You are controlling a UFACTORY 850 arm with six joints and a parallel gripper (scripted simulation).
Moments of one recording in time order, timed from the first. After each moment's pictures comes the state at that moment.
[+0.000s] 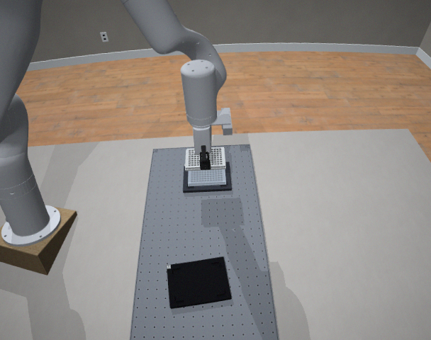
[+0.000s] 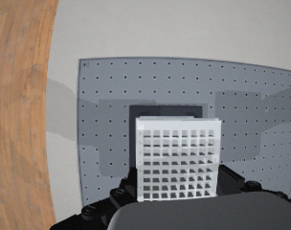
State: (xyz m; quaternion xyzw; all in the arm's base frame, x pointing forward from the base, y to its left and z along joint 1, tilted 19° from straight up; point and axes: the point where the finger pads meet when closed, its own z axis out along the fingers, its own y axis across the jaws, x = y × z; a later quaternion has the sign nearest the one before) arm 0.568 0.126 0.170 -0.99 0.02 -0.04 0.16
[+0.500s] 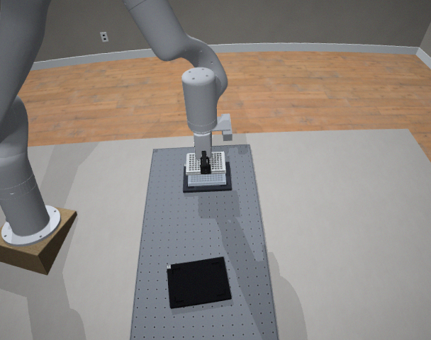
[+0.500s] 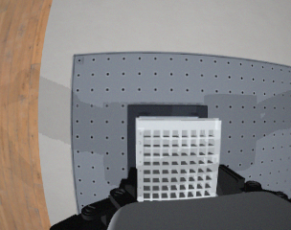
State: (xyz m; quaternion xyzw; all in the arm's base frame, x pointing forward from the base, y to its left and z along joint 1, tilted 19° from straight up) arm 0.570 0.132 0.150 -0.99 0.02 -0.04 0.16
